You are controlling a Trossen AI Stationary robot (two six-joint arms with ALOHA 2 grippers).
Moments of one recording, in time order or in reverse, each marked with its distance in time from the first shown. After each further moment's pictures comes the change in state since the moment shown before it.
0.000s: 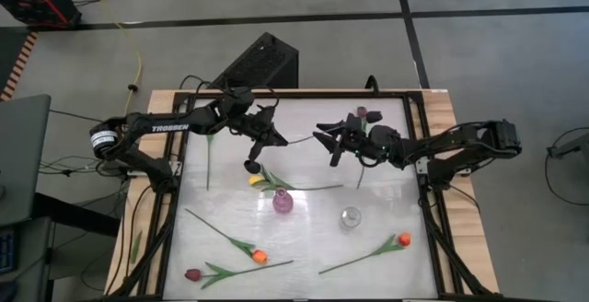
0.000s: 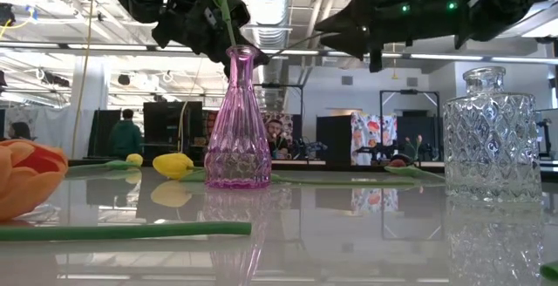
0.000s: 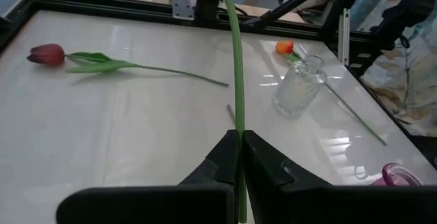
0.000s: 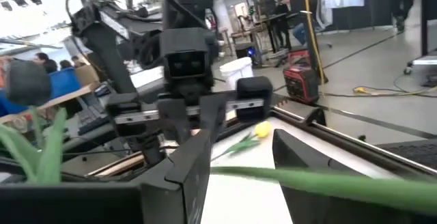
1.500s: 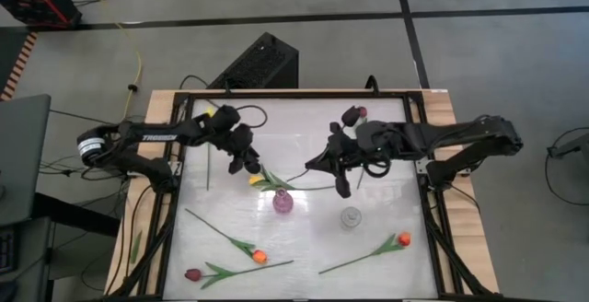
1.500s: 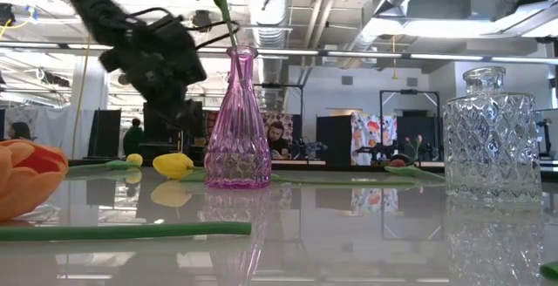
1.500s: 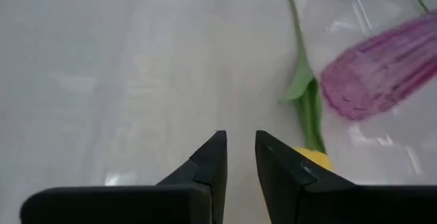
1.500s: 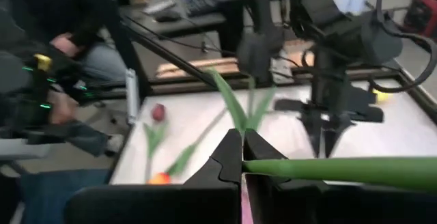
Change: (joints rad) left arm 0.077 -0.136 -0.354 -0.133 -0.128 0.089; right arm 0.251 -0.001 0.807 -1.224 -0.221 -0.138
